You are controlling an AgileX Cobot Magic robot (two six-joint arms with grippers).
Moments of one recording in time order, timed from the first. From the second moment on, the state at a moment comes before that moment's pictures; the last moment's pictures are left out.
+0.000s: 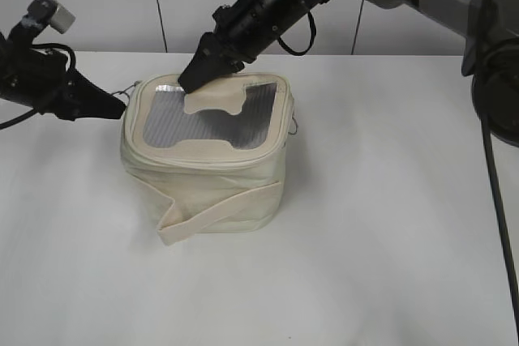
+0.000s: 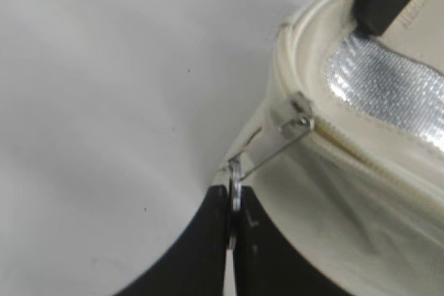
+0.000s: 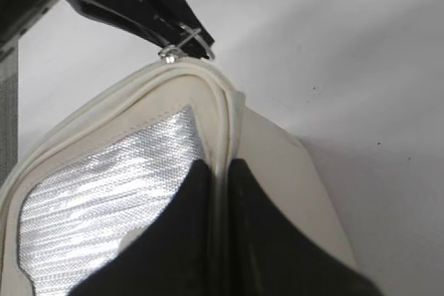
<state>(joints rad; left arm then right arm) 0.01 1.93 -1.12 -1.22 0.86 1.77 0.46 2.52 -2.32 0.87 1.20 -0.82</state>
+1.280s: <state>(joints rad) -0.57 1.41 -0.63 -1.16 0.47 1.30 0.46 2.52 -2.32 0.88 1.19 -0.65</state>
